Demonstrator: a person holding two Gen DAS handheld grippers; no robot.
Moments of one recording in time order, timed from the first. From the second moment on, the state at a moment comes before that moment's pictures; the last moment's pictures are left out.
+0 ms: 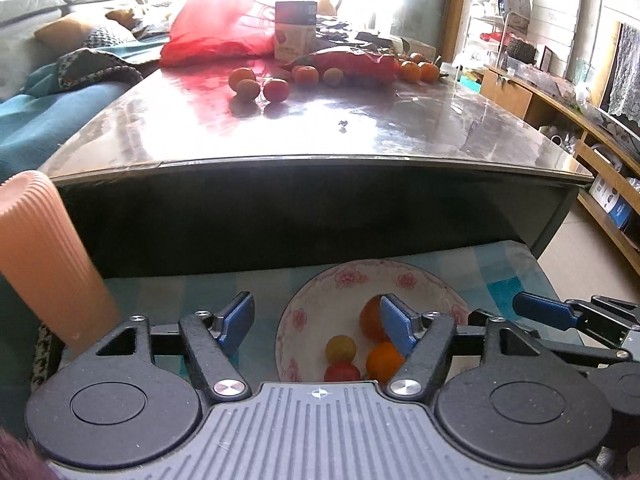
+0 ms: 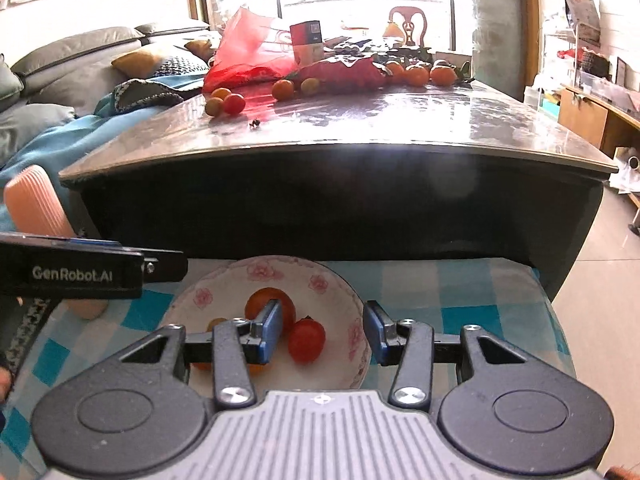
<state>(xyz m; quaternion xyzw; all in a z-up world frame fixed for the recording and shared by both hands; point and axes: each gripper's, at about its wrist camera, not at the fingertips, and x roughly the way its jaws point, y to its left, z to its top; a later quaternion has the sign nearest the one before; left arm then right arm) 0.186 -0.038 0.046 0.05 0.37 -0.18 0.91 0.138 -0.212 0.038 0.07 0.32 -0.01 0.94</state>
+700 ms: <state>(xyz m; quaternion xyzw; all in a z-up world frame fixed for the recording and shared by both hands) 0.127 0.009 0.044 0.04 0.41 -0.17 0.90 0.082 -0.171 0.045 0.04 0.36 0.01 0.93</state>
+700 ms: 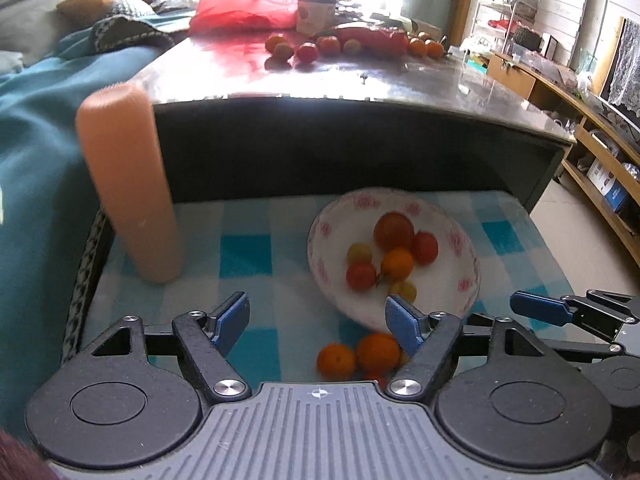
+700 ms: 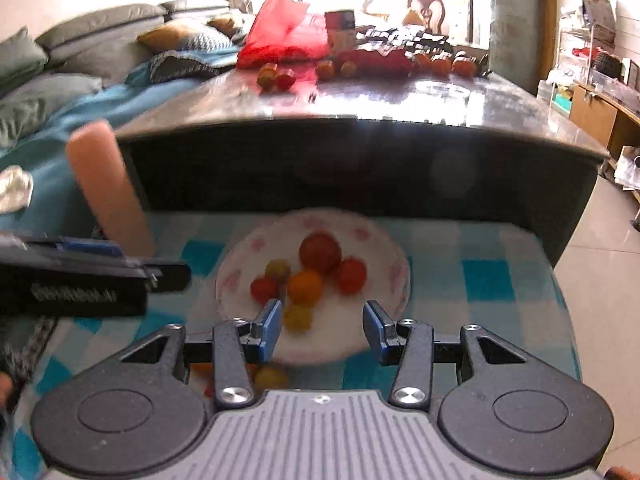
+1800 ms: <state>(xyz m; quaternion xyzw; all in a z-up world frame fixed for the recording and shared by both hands) 0.123 0.025 0.002 0.07 0.45 -0.21 0.86 0.087 -0.105 -0.012 0.03 0.43 0.10 0.90</state>
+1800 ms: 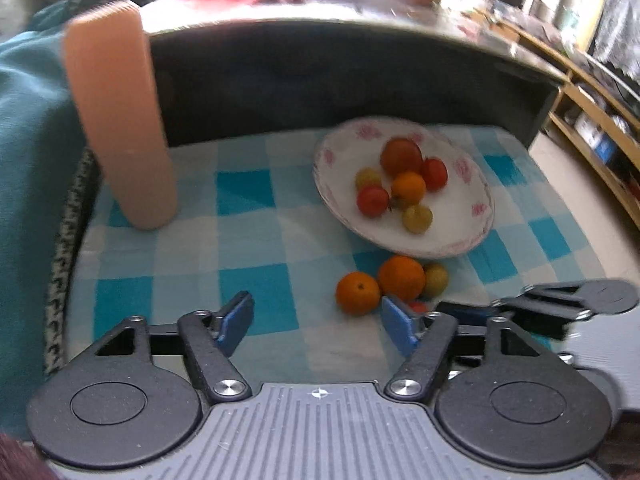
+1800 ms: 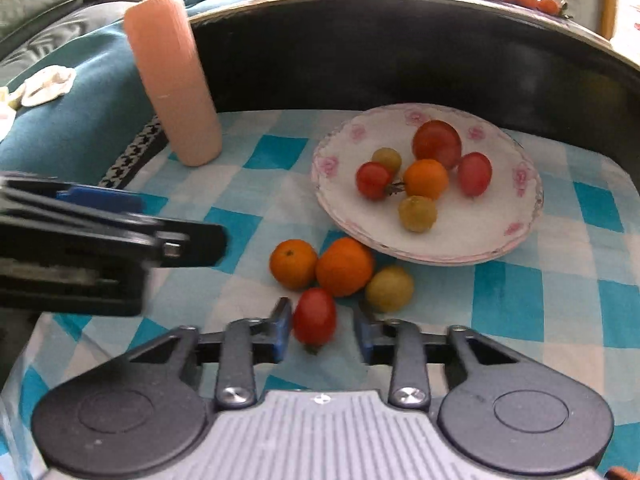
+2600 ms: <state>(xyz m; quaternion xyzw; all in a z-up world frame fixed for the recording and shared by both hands) 0.131 -0.013 -0.043 0.17 0.42 -0.29 0.84 0.047 -0.134 0.000 0.04 0.44 0.08 0.89</state>
